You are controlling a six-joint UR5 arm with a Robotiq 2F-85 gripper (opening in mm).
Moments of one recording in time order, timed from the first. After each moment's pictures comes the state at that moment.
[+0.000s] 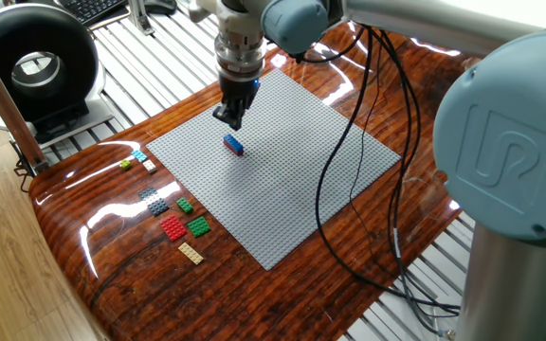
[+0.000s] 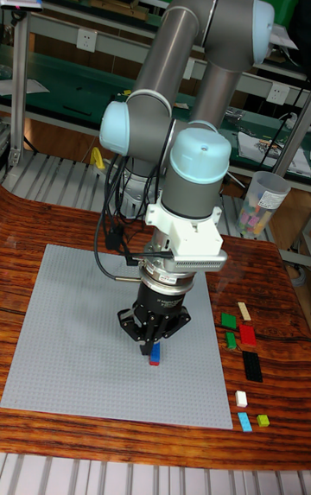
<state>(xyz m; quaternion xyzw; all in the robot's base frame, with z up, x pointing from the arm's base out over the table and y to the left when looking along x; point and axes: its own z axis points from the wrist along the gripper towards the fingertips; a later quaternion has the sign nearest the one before) 0.645 0.037 0.032 -0.14 0.99 0.01 0.05</state>
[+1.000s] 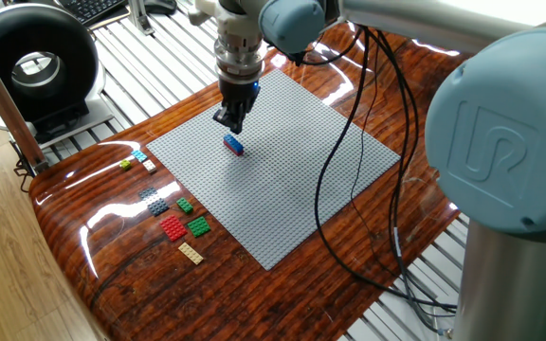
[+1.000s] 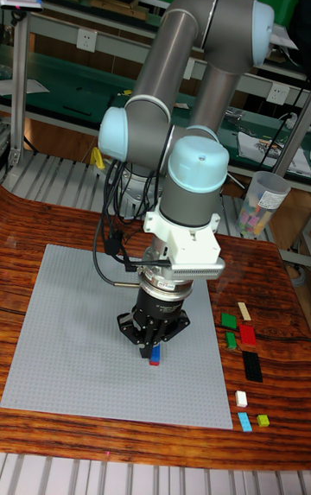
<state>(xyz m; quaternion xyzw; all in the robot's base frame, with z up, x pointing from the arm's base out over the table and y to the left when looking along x) 0.646 0.039 0.019 -0.13 0.99 0.02 0.04</state>
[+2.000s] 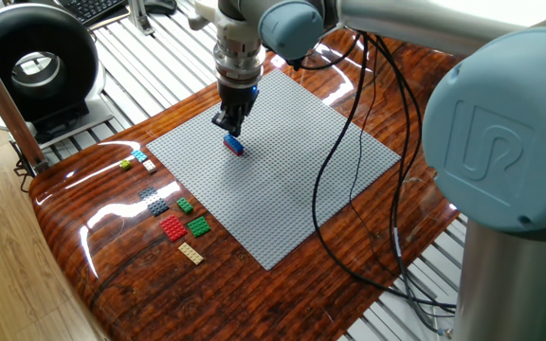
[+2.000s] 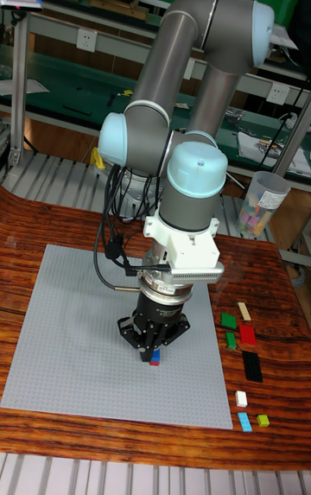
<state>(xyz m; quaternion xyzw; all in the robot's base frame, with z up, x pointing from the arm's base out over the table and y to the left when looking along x) 0.647 0.041 0.014 -0.13 0.99 0.02 0.05</state>
